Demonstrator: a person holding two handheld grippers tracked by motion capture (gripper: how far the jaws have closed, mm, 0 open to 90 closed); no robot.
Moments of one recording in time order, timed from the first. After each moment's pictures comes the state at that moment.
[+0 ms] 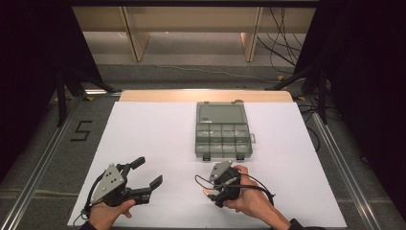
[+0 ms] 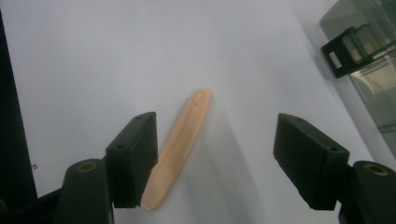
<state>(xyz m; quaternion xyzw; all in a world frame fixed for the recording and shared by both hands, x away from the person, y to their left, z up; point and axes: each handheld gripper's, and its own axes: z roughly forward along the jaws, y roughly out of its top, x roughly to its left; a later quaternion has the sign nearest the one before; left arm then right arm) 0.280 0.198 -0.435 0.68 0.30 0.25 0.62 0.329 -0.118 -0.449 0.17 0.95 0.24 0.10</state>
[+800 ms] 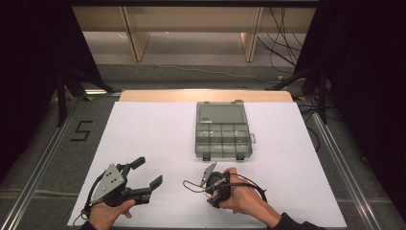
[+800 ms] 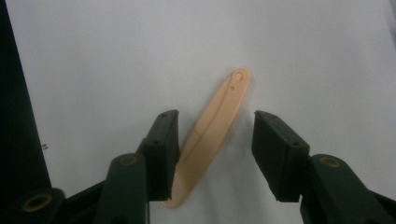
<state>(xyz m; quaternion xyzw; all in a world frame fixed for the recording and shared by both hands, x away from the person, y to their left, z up) 0.281 0.199 -0.435 0.69 0.29 0.25 0.62 0.333 -0.096 -0.460 0.15 0.98 0.16 0.04</state>
